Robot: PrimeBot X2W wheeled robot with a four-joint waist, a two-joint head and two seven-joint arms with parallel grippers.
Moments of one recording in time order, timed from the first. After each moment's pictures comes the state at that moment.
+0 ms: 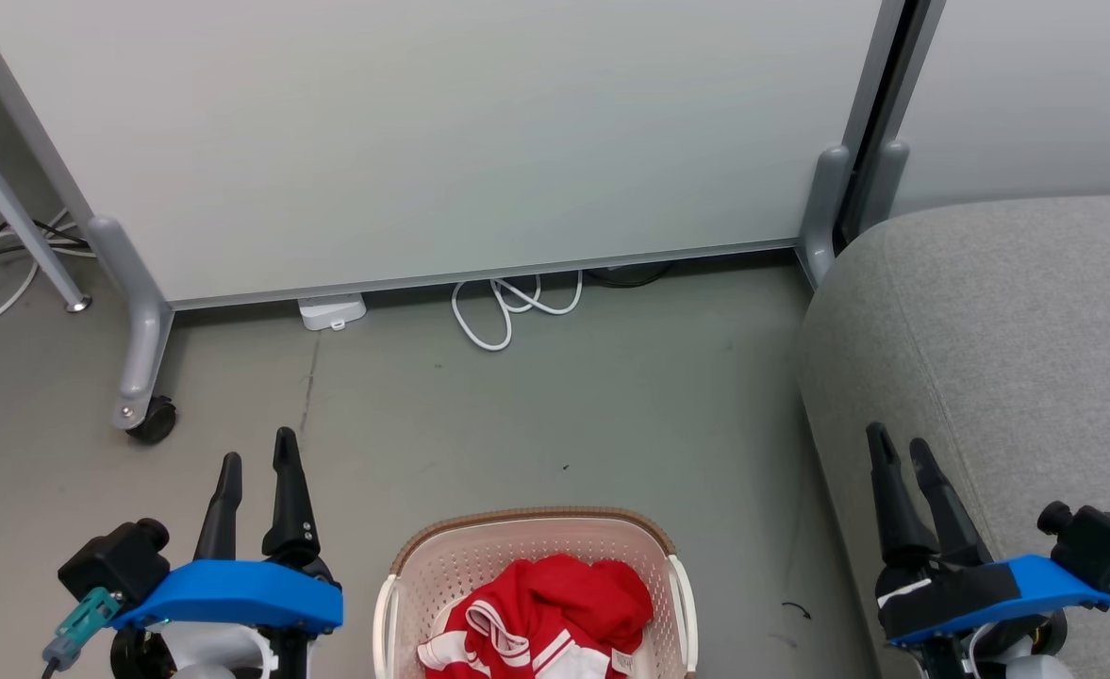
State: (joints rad) left arm -0.07 0.06 -0.06 0.21 -0.66 0.00 -0.11; right arm -0.07 -0.04 0.01 0.20 0.69 0.13 -0.11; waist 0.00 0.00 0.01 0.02
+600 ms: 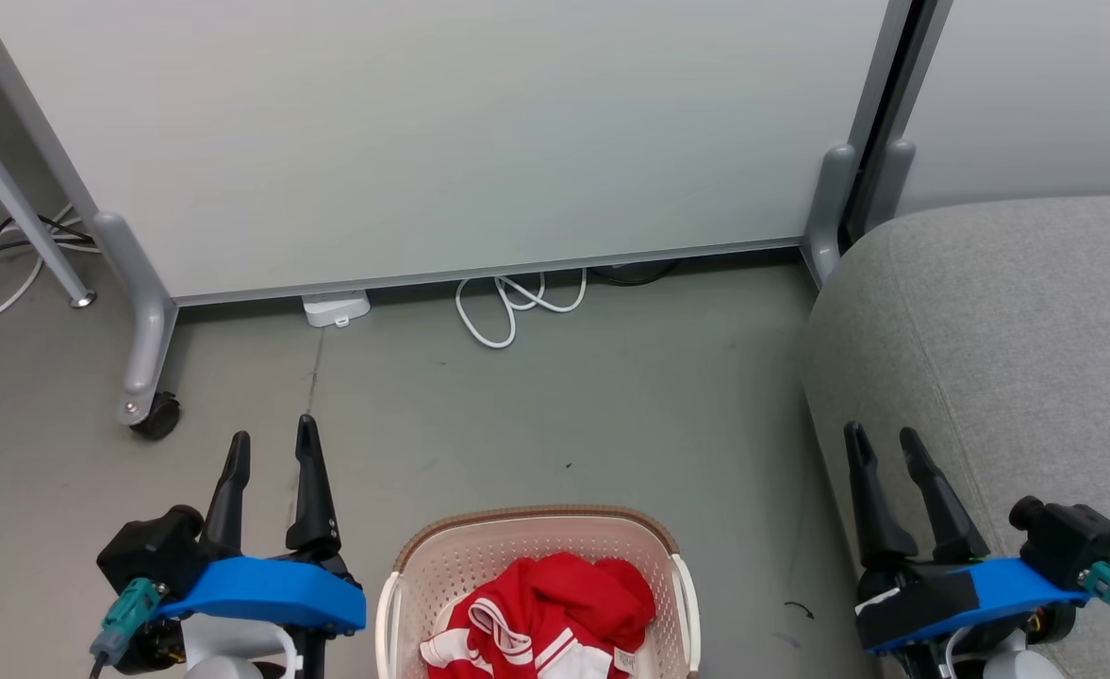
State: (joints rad) left arm -0.08 0.08 -0.11 0.20 -0.46 0.02 -0.16; right arm -0.08 -0.04 0.04 0.20 0.49 0.13 -0.15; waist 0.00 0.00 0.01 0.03
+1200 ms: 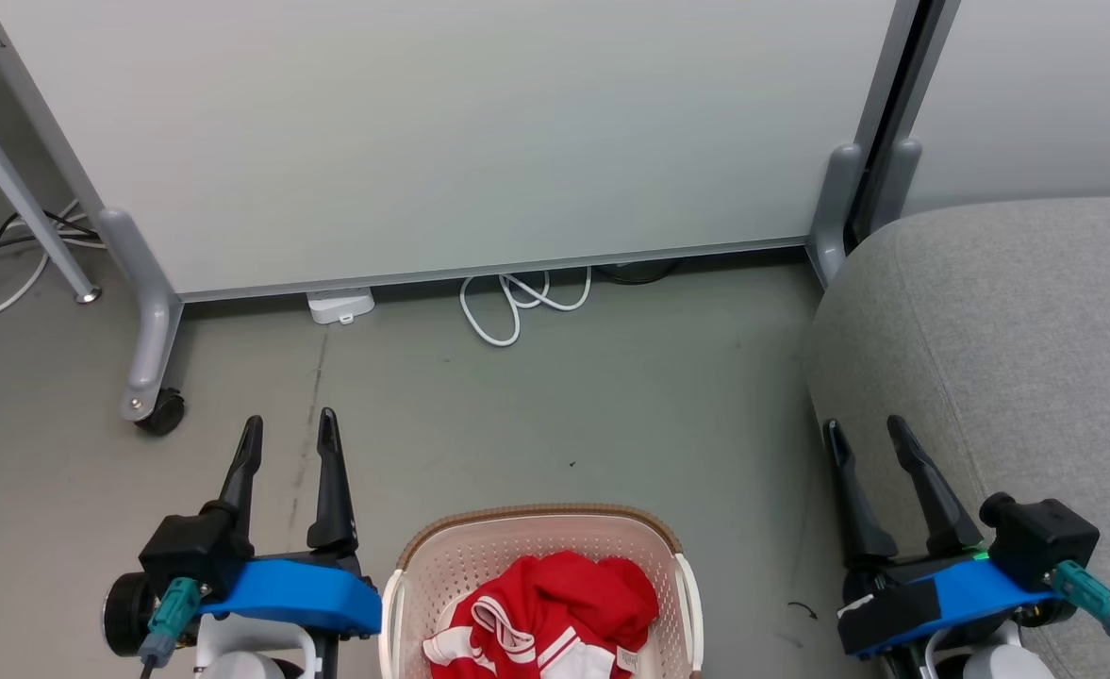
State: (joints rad) left arm -0.09 0.09 -0.15 0.20 -0.29 0.03 -0.20; right arm -0.09 -0.04 0.06 0.19 0.31 0.13 -0.20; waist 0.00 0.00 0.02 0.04
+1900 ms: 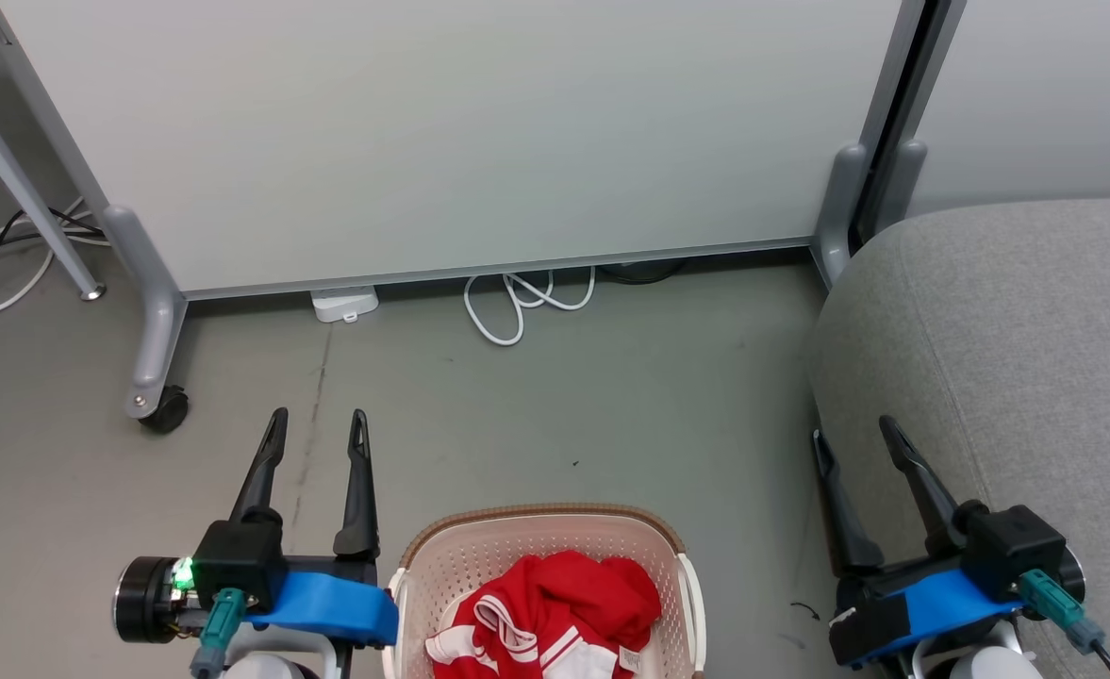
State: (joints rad) left arm -0.09 0.09 -0.18 0.20 -0.13 0.04 -0.24; right arm -0.09 -0.05 0.06 0.21 0.14 0.13 -0.24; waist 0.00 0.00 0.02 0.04
